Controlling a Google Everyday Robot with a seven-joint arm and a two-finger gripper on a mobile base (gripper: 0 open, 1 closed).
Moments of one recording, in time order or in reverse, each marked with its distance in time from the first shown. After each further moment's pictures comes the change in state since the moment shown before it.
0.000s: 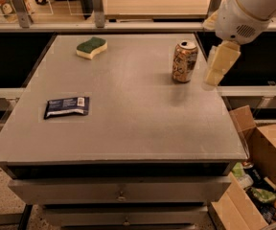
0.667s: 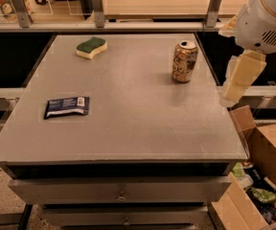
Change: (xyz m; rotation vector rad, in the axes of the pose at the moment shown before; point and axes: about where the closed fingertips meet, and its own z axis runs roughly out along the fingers) arm 0.016 0.055 -0.040 -0.019 0.061 0.035
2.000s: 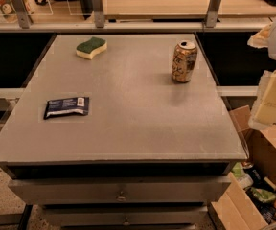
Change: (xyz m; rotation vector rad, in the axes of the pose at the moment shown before) arm 0.033 0.050 -0.035 -0.006 0.089 0.072
